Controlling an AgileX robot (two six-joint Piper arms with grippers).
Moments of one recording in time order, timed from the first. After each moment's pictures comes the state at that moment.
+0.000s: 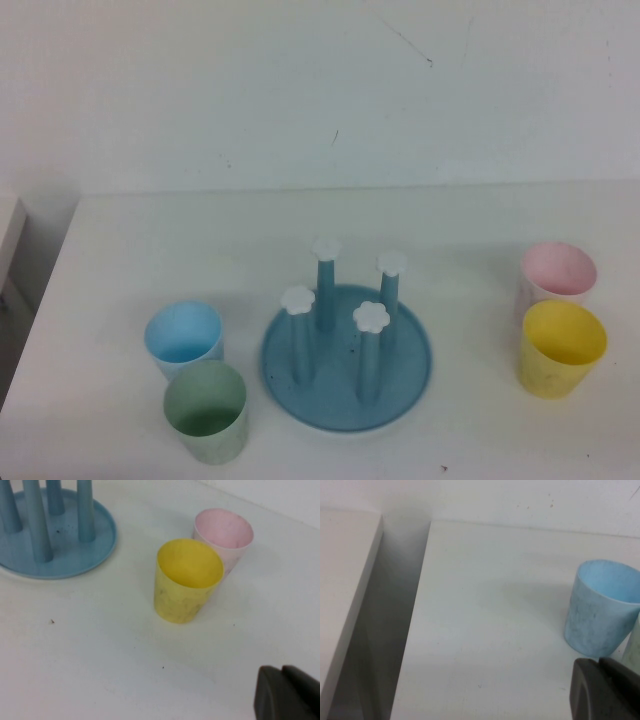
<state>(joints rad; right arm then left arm) 0.39 0.25 -0.39 -0.10 0.78 -0.09 -0.07 -0.01 0.03 -0.09 0.35 -0.13</state>
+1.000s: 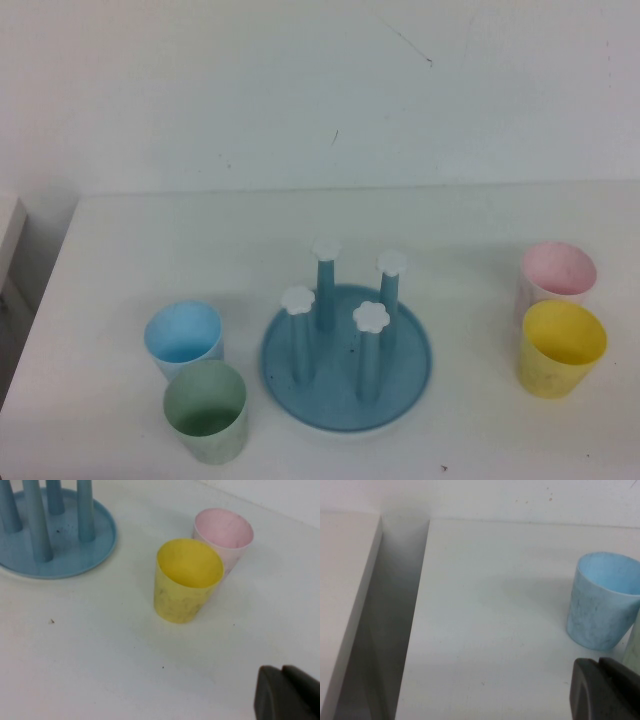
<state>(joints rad) 0.39 0.25 -0.39 -0.10 0.78 -0.09 -0.07 -0.01 0.02 -0.09 0.37 -0.08</state>
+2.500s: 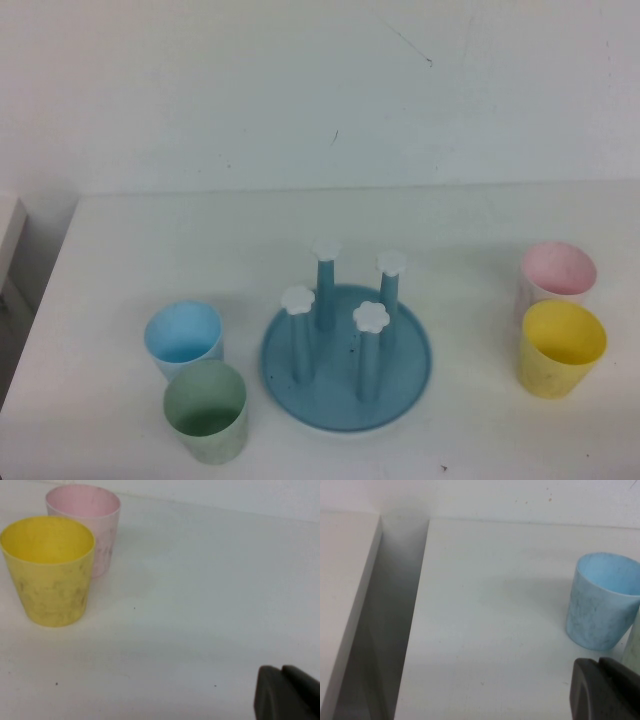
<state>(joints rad) -0.07 -0.01 0.02 0.01 0.45 -0.18 -0.07 -0.01 0.02 -0.10 0.37 -0.09</state>
